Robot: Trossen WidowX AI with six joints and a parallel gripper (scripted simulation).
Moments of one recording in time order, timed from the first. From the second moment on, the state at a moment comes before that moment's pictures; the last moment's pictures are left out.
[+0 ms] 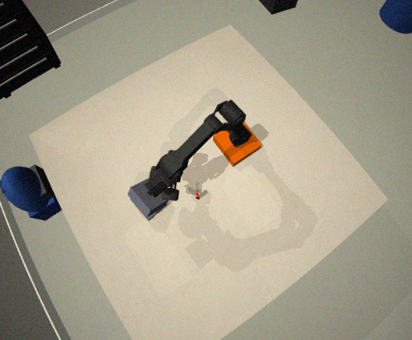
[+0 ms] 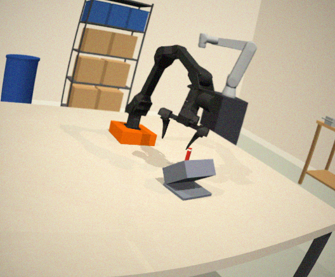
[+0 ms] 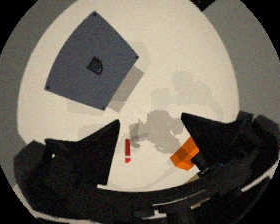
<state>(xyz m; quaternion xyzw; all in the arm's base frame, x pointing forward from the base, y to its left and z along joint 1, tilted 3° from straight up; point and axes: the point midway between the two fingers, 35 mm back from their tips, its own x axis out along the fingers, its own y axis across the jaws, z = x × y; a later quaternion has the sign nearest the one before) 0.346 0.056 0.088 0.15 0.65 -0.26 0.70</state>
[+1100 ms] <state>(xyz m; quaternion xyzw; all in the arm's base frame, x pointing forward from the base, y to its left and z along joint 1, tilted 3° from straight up) 0.292 0.152 0.081 0.31 0.65 -0.28 0.64</state>
